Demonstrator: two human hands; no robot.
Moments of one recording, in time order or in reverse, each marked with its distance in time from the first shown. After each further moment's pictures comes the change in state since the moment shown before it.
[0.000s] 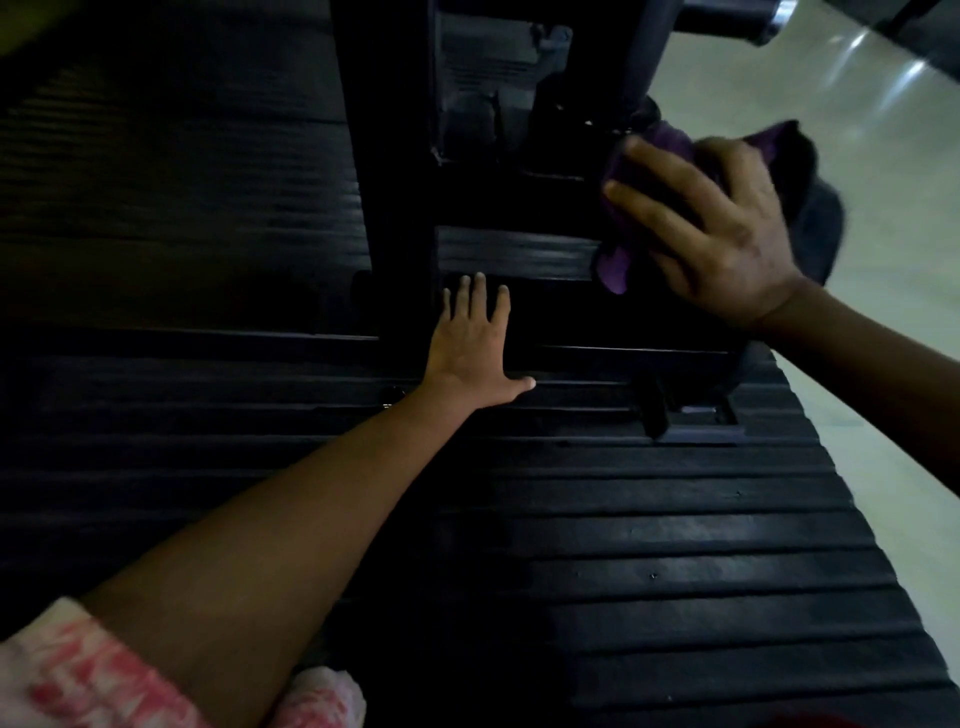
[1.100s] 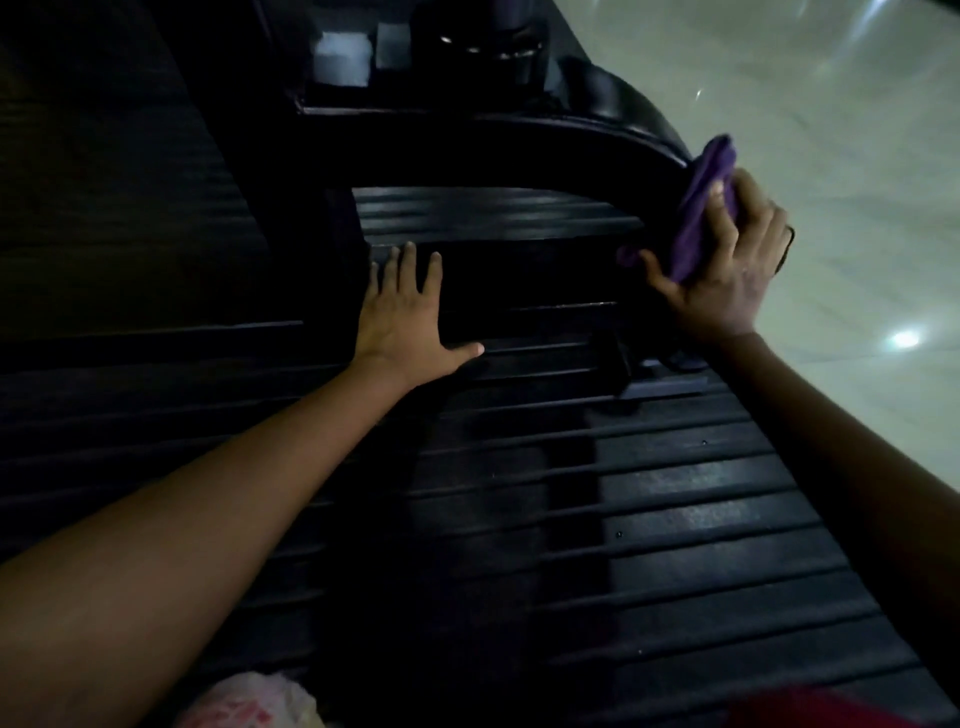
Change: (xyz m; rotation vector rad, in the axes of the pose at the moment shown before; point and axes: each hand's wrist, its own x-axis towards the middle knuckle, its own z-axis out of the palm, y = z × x) left_hand -0.003 0.001 0.002 0.011 0.056 -0.023; right_hand -0.139 -0.013 0.044 -0.148 0.053 0.763
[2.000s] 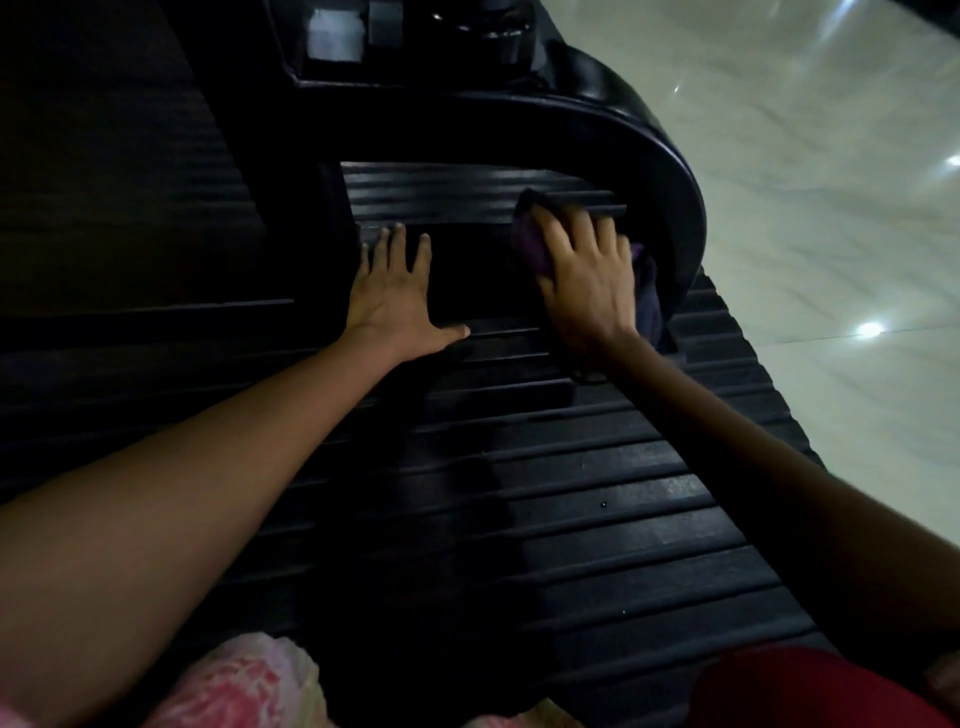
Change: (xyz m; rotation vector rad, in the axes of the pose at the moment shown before) left_hand 0.000 -0.001 -0.002 0.024 -0.058 0.000; right_hand 0.005 -0.108 -0.016 0.055 -0.543 0.037
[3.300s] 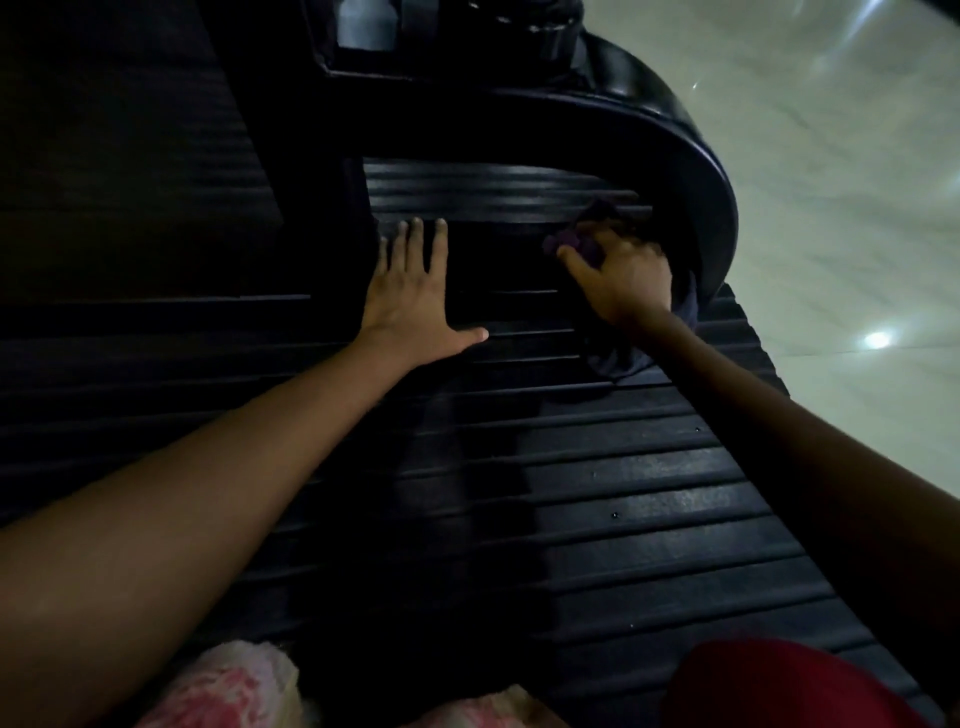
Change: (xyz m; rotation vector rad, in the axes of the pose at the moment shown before) left_hand 0.001 -0.002 0.002 -0.064 0.034 0.018; right_hand 0.024 0.029 0.012 0.100 -0.240 0.255
